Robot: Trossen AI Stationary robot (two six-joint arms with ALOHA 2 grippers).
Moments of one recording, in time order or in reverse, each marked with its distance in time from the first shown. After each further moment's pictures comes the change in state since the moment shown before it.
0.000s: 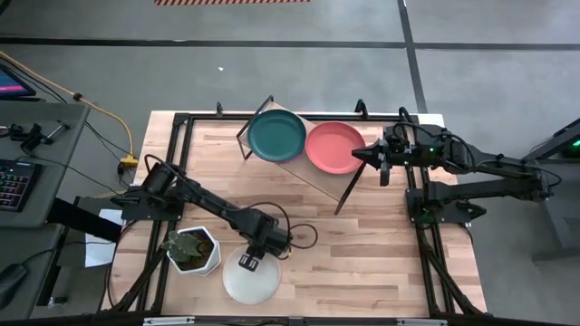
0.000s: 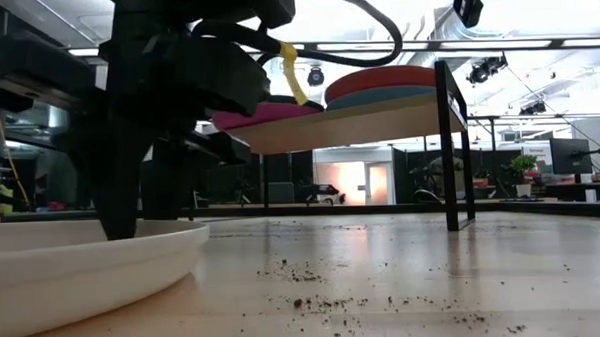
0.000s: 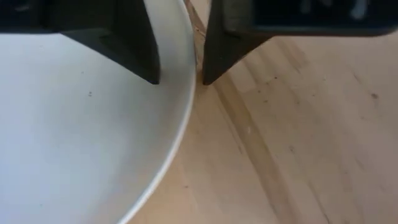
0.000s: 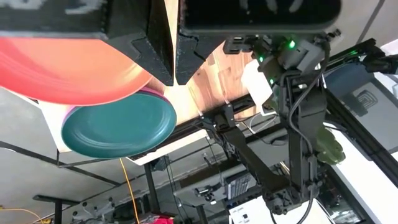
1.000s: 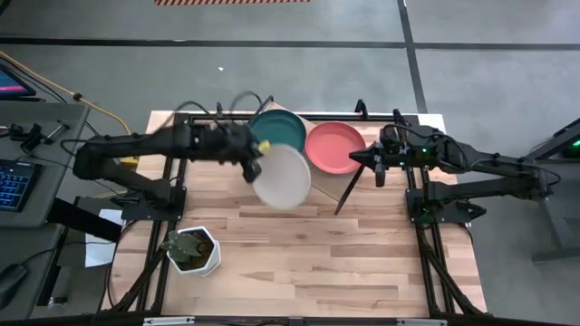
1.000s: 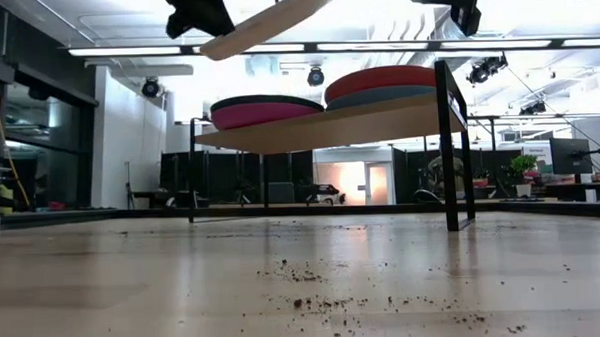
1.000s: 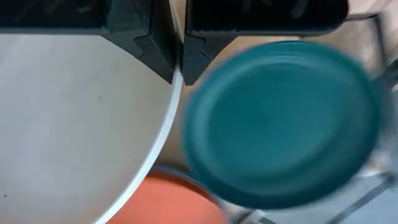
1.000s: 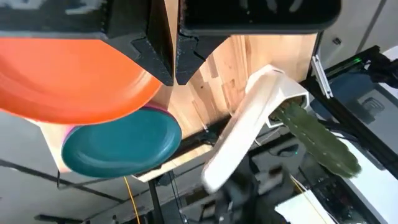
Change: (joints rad) left arm 0.458 -0.707 -0.003 -0.027 -0.361 -0.416; right arm 0.000 0.033 0.000 -0.032 0.000 0.025
